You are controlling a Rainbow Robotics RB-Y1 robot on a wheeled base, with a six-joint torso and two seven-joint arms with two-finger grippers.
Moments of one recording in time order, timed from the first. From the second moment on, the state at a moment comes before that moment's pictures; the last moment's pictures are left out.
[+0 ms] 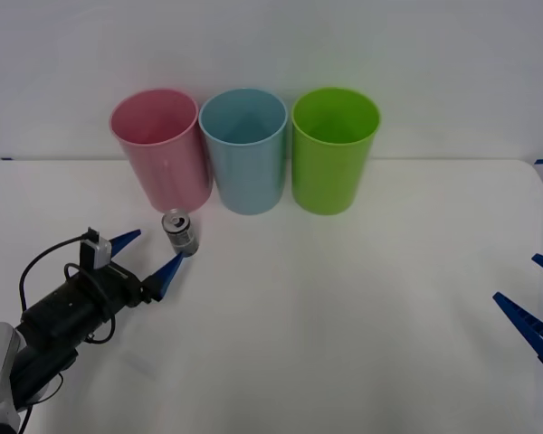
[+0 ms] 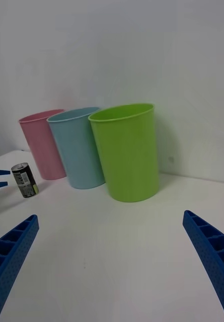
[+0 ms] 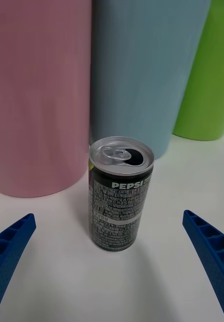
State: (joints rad) right arm 0.35 -0.40 -0.52 -1.66 0.96 -1.22 0.00; left arm -0.10 0.18 0.34 -1.25 -1.43 -0.87 -0.15
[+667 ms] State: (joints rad) right arm 0.35 -0.40 -0.52 -1.66 0.96 -1.22 0.00; left arm -0.22 0.18 0.33 -1.12 -1.47 -0.82 -0.18
